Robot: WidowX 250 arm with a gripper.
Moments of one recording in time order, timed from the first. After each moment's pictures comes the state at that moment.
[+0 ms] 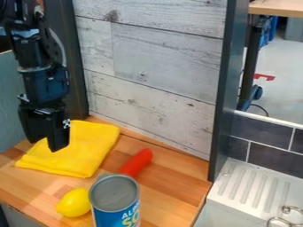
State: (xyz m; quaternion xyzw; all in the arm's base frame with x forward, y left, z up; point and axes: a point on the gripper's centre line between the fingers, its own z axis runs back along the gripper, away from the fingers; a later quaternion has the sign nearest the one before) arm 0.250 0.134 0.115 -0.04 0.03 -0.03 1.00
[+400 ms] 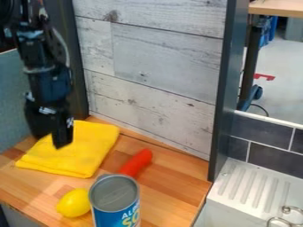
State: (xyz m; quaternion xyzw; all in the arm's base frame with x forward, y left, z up) arm 0.269 0.147 0.113 -0.02 0.01 -0.04 1.00
